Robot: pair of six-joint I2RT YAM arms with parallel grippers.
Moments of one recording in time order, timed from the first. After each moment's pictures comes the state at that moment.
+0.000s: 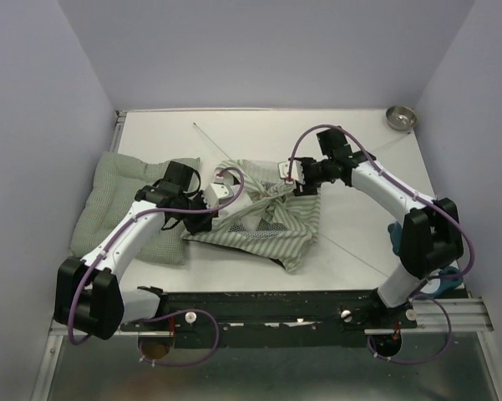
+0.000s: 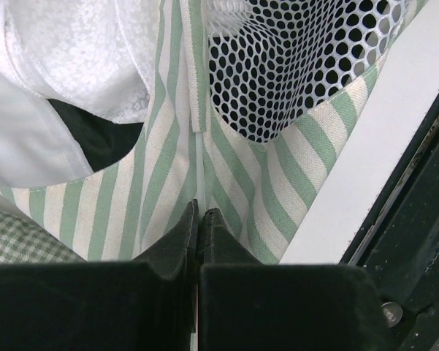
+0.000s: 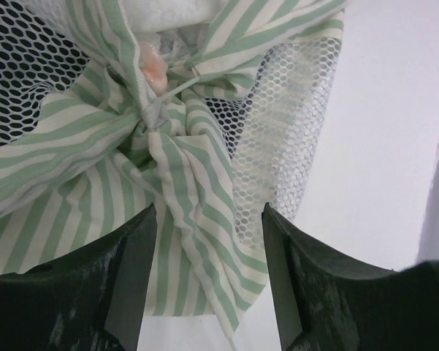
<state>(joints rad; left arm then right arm) -0.32 1.25 0.91 -0.78 0.54 0.64 0.40 1.64 1.24 -0.53 -0.61 -1.33</state>
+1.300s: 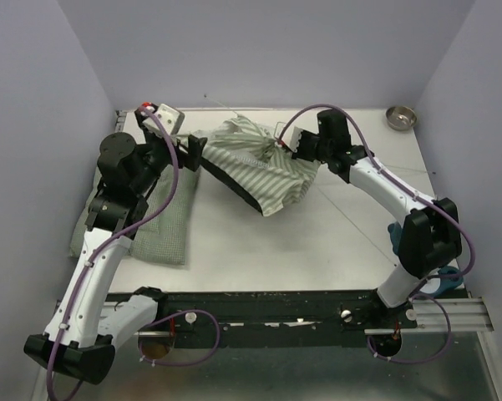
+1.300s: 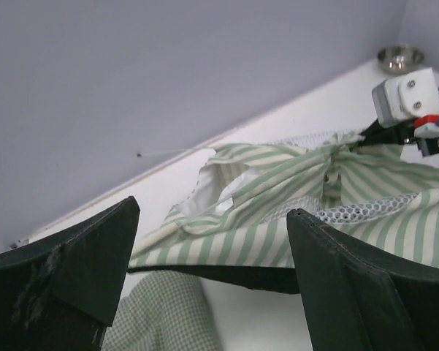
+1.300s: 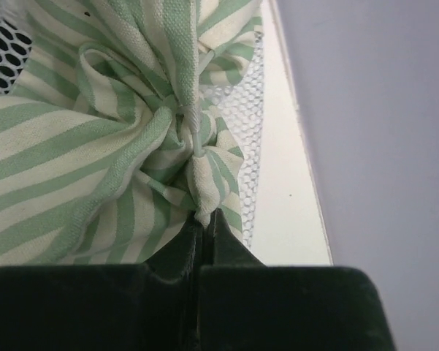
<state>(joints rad) -0.26 0.98 1.18 -0.25 0.25 0.18 0.42 1.68 1.34 -0.22 -0.34 -1.00</state>
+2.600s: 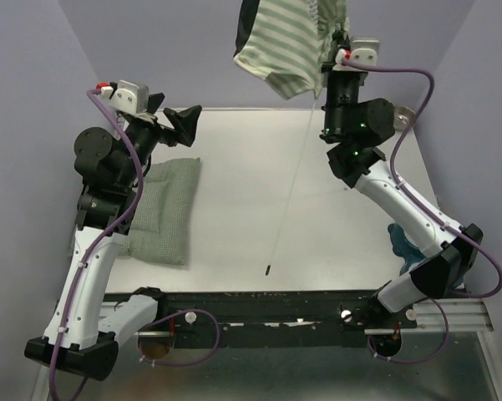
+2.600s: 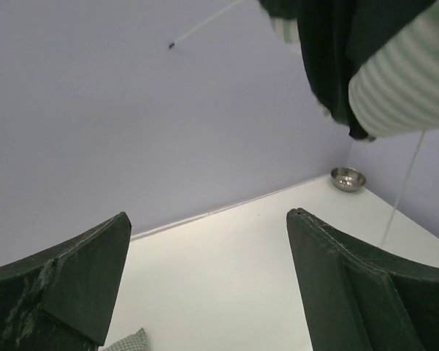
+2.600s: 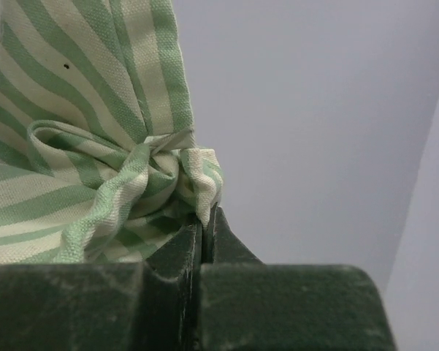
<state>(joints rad) -0.22 0.99 1.31 -0.05 0.23 -0.12 0.65 1.53 1.55 0.71 0.59 -0.59</state>
